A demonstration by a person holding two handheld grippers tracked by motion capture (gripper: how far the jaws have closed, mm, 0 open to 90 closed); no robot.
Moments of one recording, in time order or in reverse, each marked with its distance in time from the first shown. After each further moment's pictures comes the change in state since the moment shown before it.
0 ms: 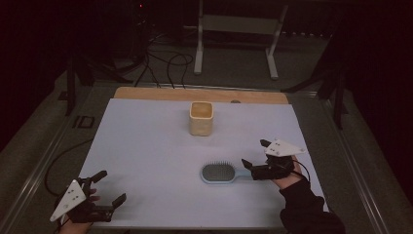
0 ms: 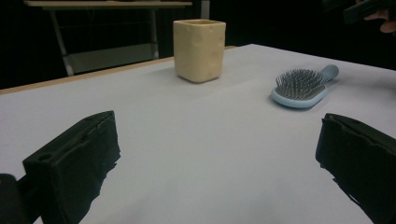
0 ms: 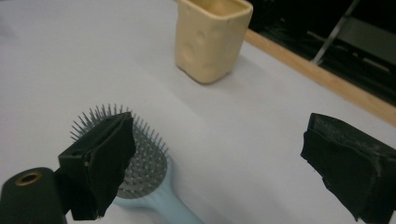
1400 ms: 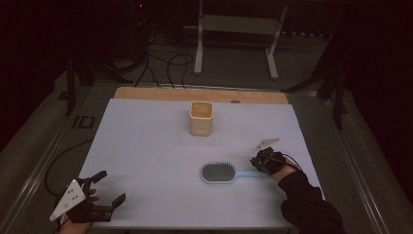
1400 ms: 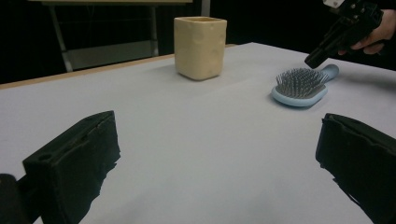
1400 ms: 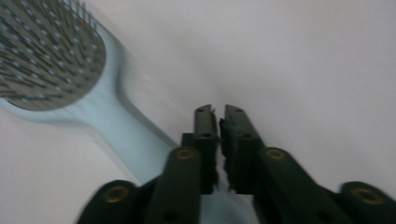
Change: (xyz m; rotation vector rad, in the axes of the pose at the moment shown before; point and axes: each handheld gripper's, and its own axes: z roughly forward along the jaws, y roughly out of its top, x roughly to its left) left arm 0.001 -0.001 -0.001 0.008 0.002 -0.006; right arm -0.026 -0.037 0.055 0.458 0.021 0.025
